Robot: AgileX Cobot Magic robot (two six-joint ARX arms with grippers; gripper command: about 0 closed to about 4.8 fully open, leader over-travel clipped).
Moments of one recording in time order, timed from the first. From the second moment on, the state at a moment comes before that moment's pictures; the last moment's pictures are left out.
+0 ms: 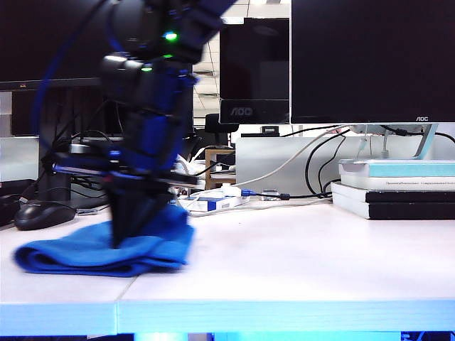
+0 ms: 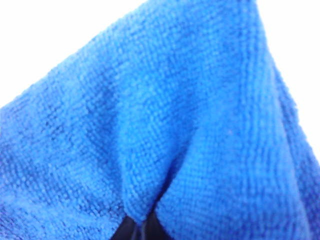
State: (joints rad) left arm -0.52 1.20 1.75 -1.22 0.31 0.21; right arm 0.87 2.33 2.01 -0.93 -0.15 0.06
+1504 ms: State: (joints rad) left arm -0.52 1.15 1.77 -1.43 -0.14 -0.01; right arm 1.01 2.49 2.19 -0.69 -0.21 0.12
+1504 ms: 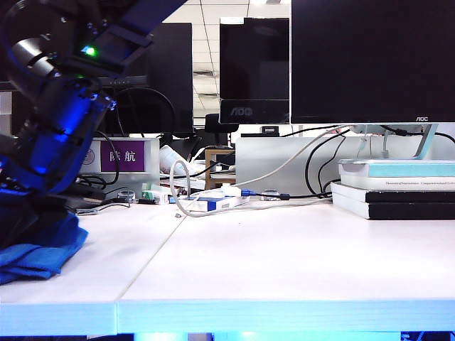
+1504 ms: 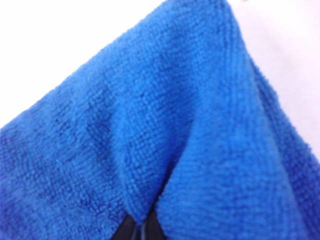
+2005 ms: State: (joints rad) left arm -0.52 1.15 1.77 -1.43 -0.18 -0.03; right arm 1.02 2.49 2.19 -0.70 -0.21 0.12
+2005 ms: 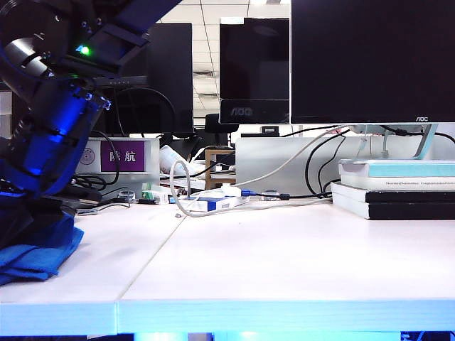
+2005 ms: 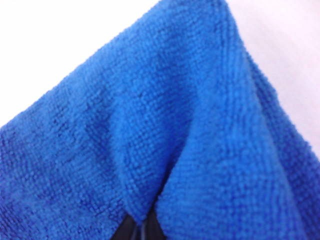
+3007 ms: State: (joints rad) left arm -0.21 1.15 1.59 -1.43 -0.11 -0.01; right arm 1.02 2.49 2.20 -0.75 -0.18 0.12
